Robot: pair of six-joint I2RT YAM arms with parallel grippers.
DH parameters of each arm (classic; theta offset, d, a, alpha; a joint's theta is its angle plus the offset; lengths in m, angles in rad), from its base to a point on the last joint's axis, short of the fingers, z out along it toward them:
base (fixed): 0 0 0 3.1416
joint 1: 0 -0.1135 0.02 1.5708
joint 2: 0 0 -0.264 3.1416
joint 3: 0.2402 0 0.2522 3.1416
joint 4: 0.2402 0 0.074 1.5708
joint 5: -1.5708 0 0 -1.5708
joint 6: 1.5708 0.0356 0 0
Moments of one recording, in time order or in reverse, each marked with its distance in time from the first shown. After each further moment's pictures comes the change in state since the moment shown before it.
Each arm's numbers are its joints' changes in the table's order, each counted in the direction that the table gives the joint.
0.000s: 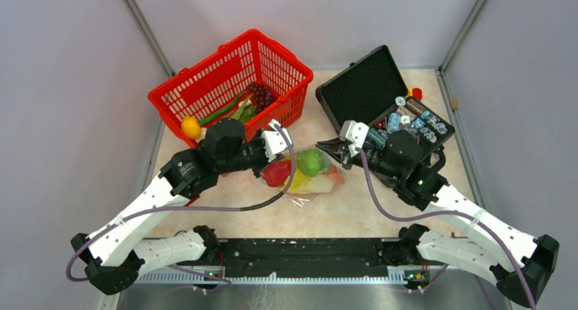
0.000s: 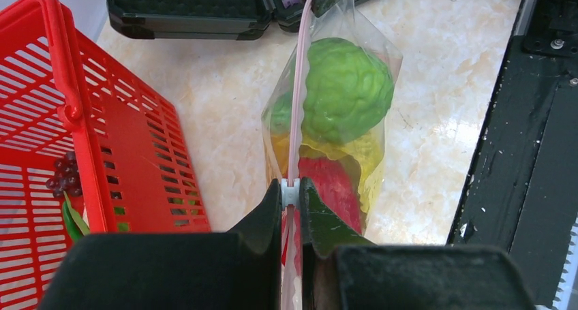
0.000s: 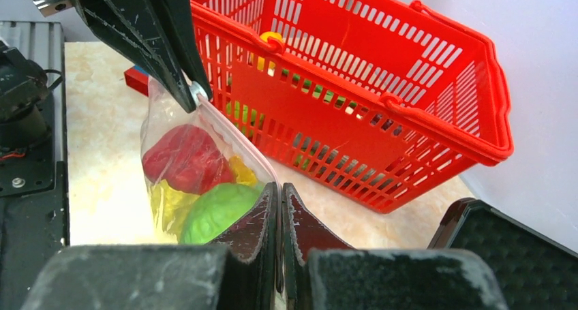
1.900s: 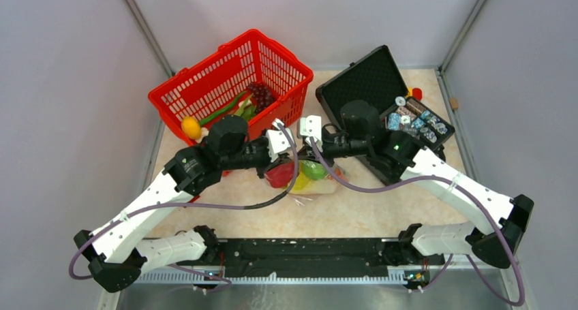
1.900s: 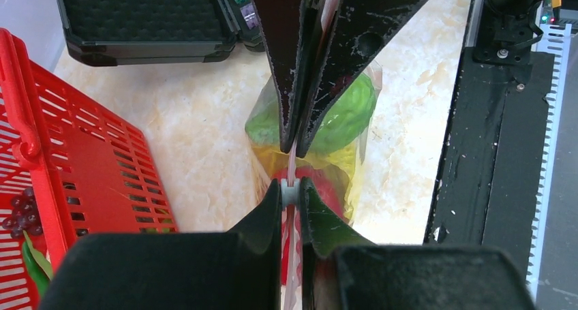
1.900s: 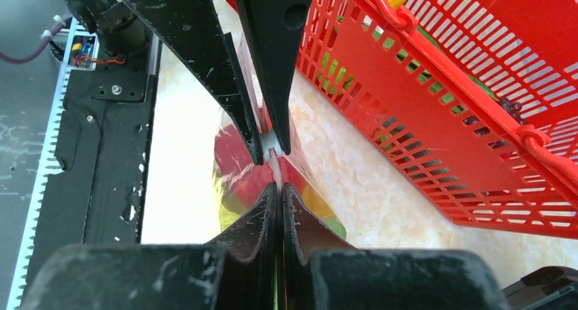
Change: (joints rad) left arm -0.007 0.030 0.010 -0.025 -0.130 -0.012; right arm -0.092 0.349 0.451 0.529 0.168 -0.188
